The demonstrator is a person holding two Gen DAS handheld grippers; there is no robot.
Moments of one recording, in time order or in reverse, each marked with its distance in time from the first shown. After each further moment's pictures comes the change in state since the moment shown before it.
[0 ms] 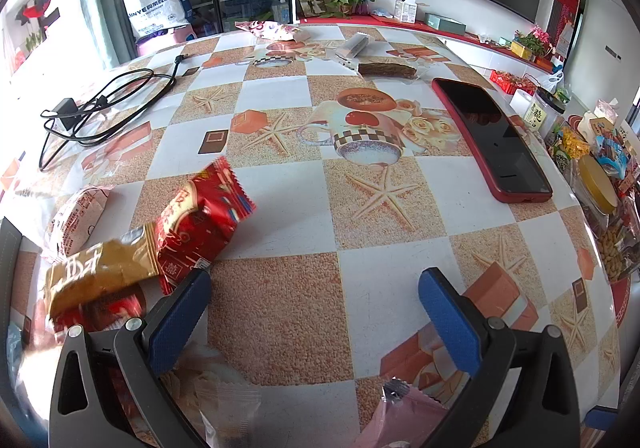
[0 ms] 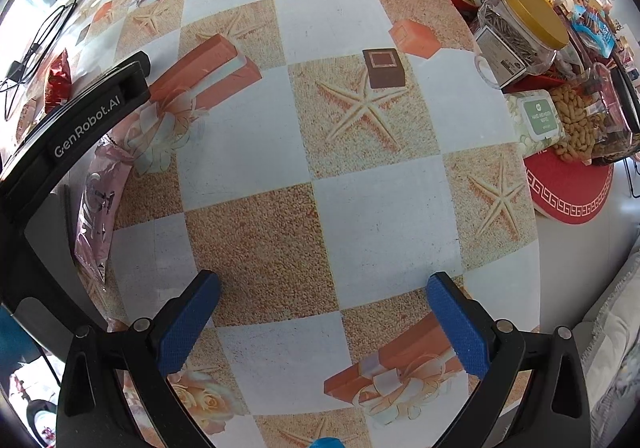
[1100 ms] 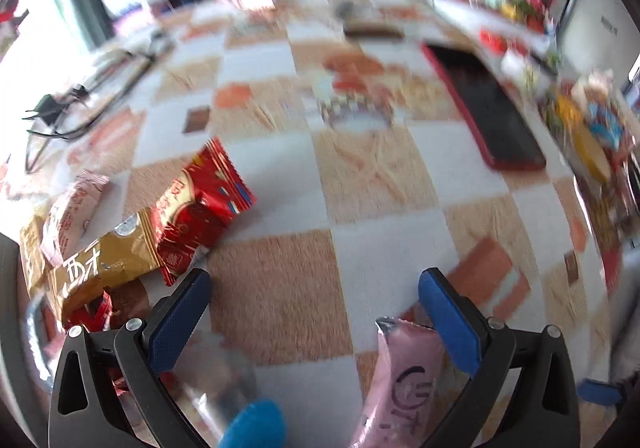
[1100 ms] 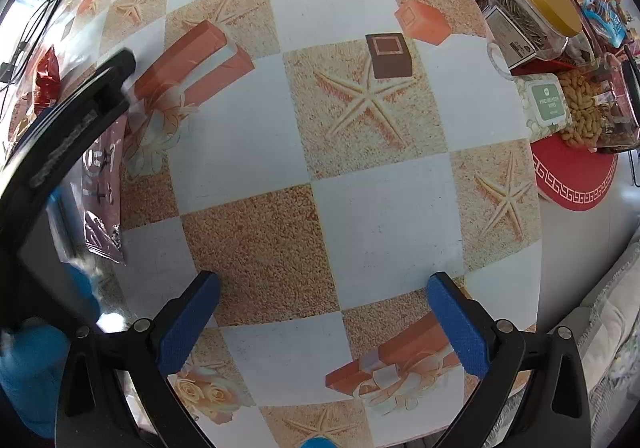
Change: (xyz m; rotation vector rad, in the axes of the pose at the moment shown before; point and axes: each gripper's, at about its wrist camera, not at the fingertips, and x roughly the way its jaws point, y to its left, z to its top) left arm 0.007 0.003 0.018 0.067 0.237 -0.039; right arm 0.004 0.001 0.012 0.013 0.165 0.009
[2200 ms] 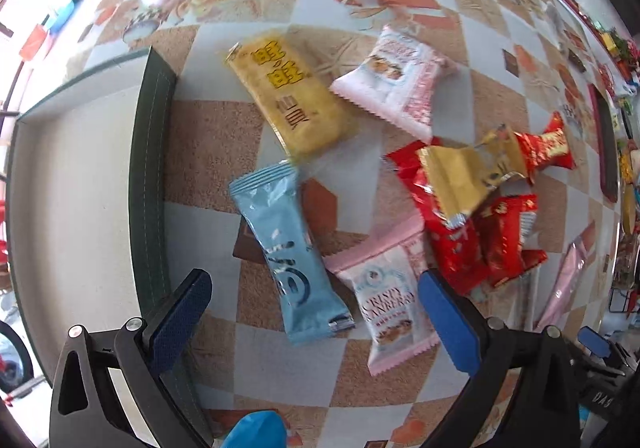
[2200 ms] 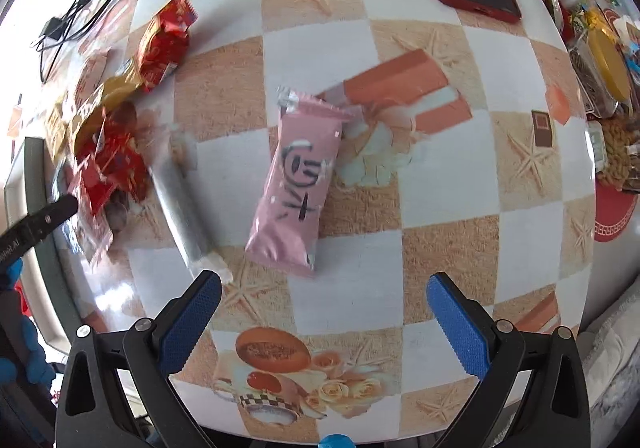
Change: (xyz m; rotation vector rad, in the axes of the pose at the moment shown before) left arm -0.055 0.228 -0.067 -0.344 0.360 0.043; right arm -0.033 0.106 0.020 -0.088 -0.031 0.093
